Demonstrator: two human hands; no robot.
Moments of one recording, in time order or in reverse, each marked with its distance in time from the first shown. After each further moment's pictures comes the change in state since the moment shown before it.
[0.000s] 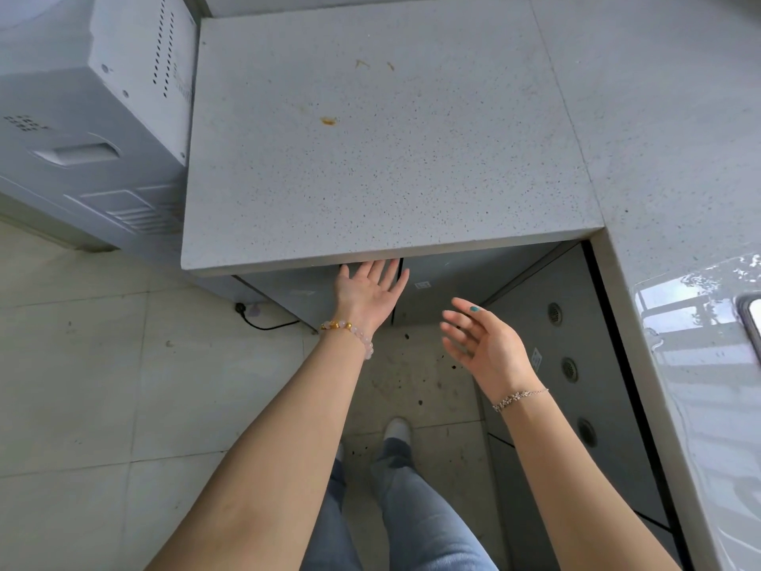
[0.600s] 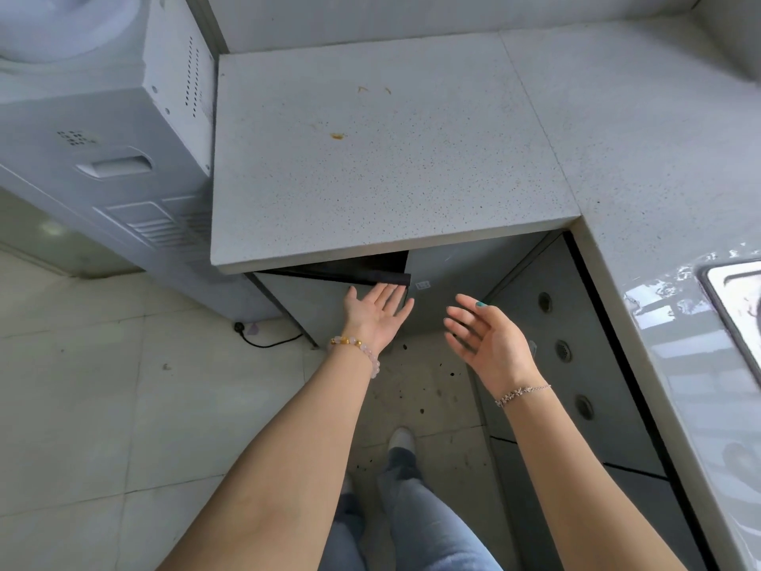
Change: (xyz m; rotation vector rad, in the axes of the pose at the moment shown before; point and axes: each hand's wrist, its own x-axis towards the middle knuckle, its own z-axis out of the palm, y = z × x) left_hand -0.051 -0.001 -0.030 0.112 0.037 -0.076; right_hand -0.050 0.024 0.011 0.062 -0.003 -0.114
